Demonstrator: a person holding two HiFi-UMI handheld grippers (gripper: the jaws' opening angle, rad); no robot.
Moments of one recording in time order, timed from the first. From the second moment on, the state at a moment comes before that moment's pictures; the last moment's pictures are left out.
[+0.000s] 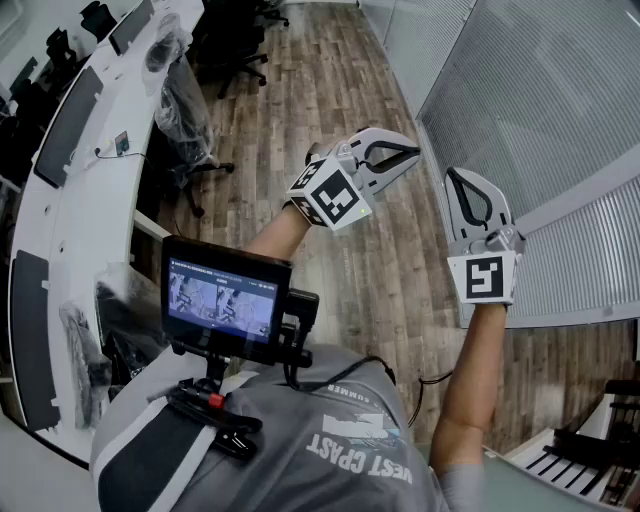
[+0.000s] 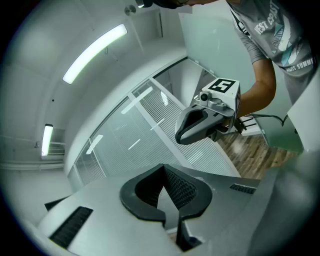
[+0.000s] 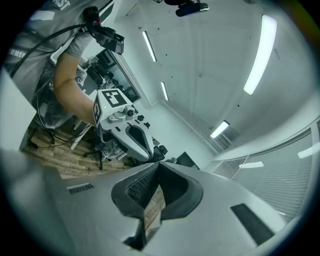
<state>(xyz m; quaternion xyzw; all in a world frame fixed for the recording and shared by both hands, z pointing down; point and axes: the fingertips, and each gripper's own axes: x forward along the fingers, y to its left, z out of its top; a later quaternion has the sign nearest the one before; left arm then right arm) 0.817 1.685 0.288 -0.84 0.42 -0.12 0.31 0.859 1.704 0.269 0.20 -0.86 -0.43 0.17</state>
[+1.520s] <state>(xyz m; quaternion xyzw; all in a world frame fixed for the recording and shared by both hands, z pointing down) 0.744 1.493 0.311 -0.83 0.47 -0.15 0.28 0.804 1.512 0.272 0.16 -0.89 -0.42 0.10</state>
